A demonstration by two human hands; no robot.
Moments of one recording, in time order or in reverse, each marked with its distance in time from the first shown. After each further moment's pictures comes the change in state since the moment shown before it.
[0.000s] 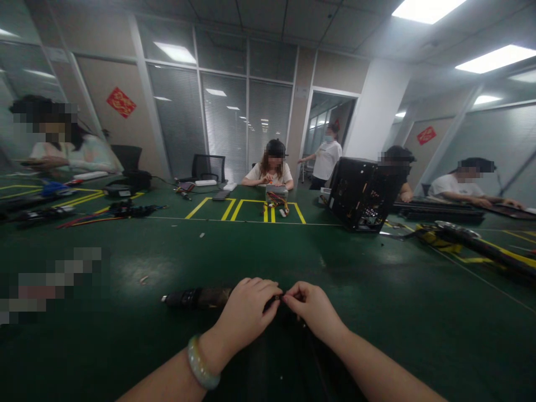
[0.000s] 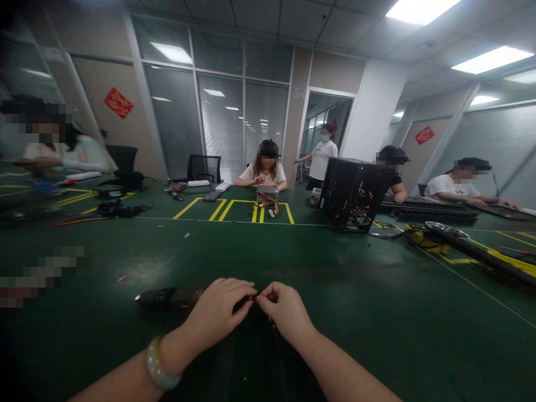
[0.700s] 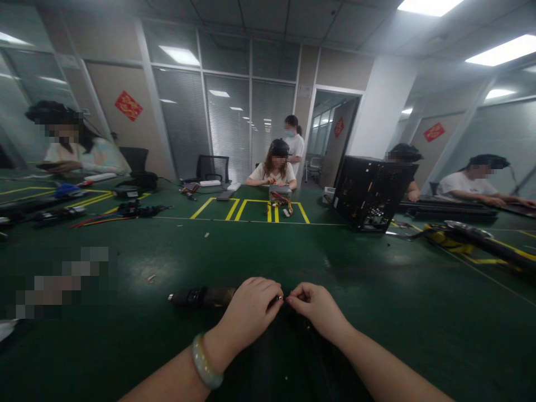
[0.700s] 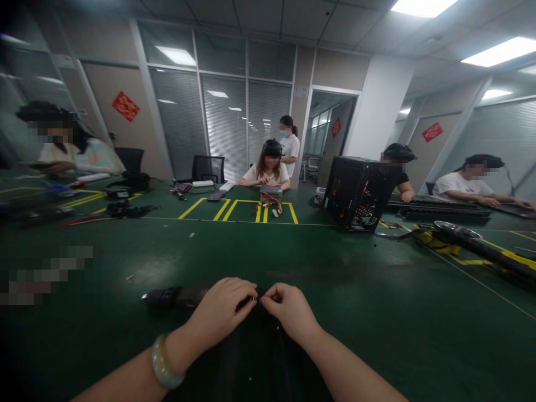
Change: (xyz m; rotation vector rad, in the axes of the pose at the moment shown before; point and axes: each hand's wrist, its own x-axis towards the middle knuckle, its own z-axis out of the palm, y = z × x) left_hand -0.002 -0.001 -0.005 -0.044 -0.027 -0.008; right_hand 0.000 -0.002 -0.006 -0.023 -0.066 0.001
